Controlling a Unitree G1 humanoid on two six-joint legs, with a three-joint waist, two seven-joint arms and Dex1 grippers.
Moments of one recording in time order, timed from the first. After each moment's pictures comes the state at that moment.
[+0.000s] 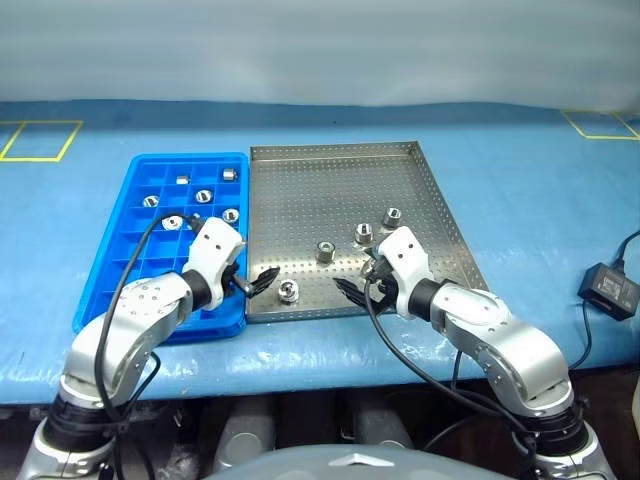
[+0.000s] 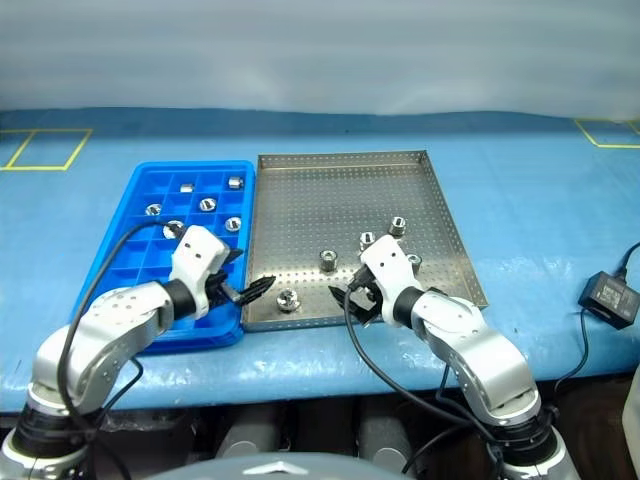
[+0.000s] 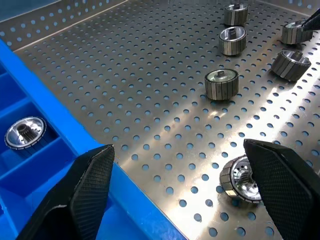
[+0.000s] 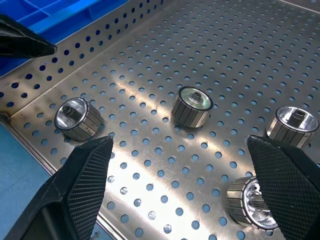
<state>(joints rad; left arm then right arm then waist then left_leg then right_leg) -0.23 0.56 -0.10 -0.57 -0.41 0.96 -0.42 -0.14 -0.46 0.17 -0.64 0.34 0.97 0.38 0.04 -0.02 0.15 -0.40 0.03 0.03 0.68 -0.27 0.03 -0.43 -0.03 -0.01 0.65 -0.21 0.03</state>
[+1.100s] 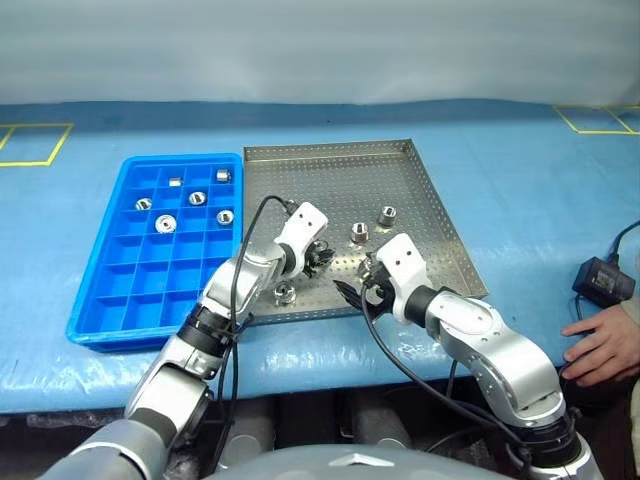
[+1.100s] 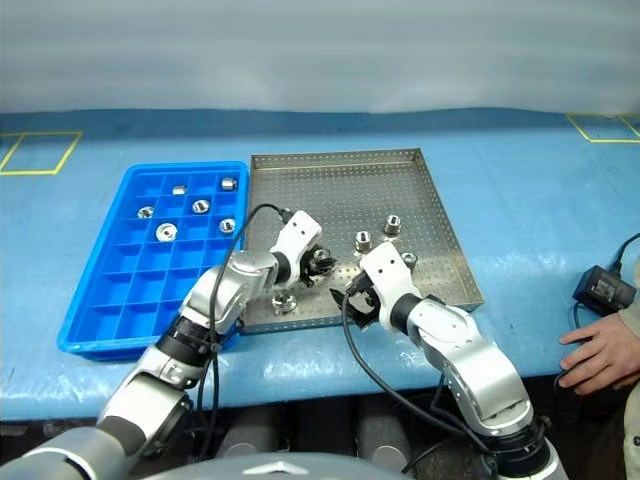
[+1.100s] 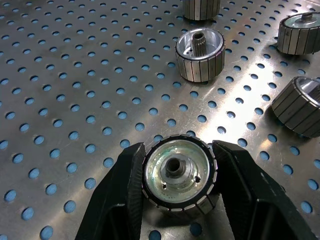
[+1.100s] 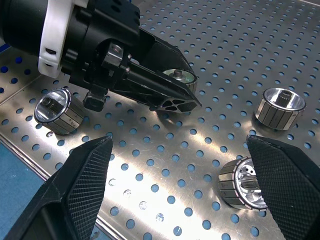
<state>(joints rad) -0.53 0.20 -0.30 0.07 -0.16 0.78 -0.43 -0.10 -0.42 0.20 -0.64 0.28 0.93 0.34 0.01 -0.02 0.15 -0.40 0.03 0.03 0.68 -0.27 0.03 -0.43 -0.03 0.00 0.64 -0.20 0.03</state>
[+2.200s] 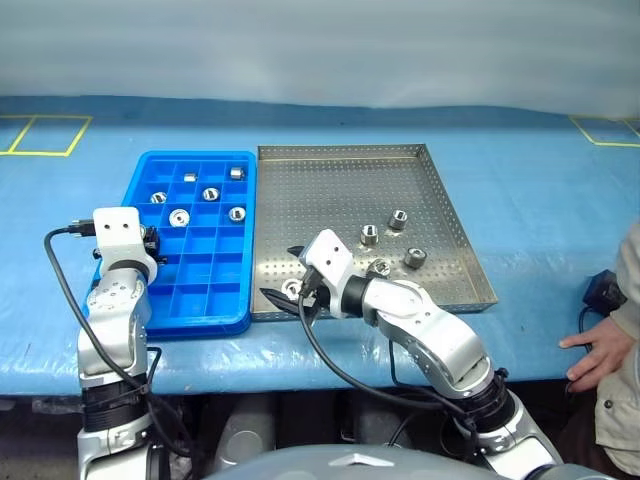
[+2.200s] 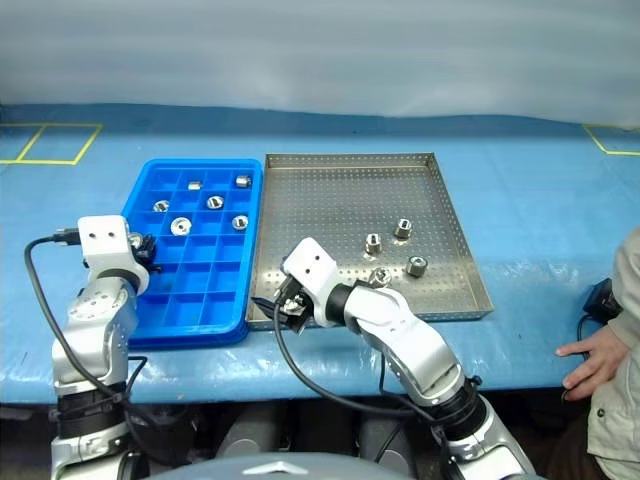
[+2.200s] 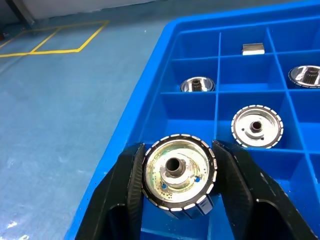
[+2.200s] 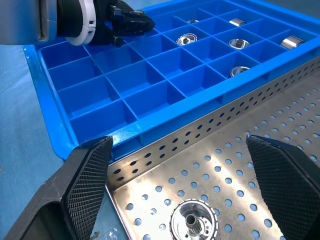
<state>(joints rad) -0.18 0.28 0.33 -0.21 -0.04 0.71 0.04 -0.28 -0.25 0.45 -0.48 0.24 0.76 0.45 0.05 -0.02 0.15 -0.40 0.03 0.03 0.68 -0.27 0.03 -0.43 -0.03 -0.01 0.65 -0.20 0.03</state>
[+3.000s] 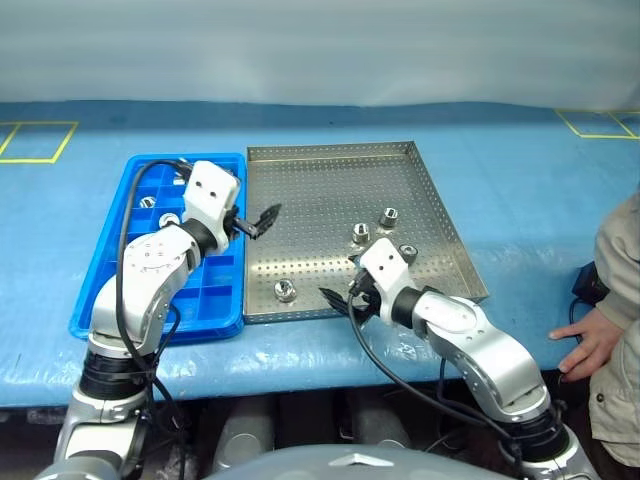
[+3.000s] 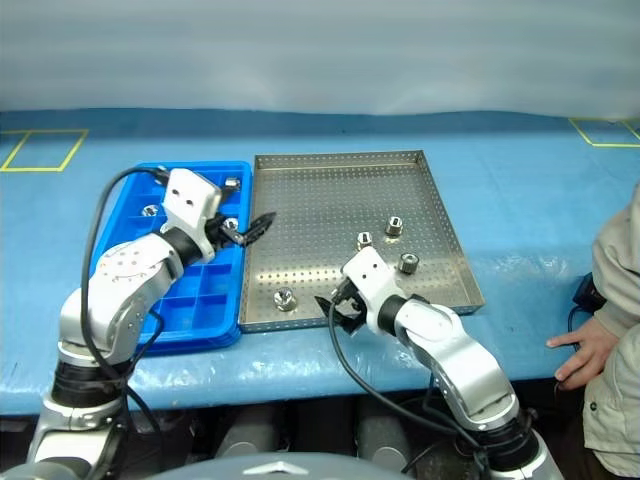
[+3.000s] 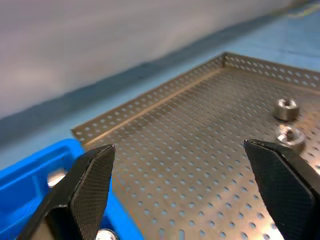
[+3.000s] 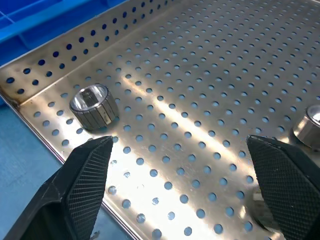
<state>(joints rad) -0.40 0.51 -0.07 -0.39 -0.32 0.85 -0.50 -0.09 -0.43 0.24 -0.61 0.25 0.88 0.40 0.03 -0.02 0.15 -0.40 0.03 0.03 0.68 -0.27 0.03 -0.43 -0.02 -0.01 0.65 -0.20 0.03</state>
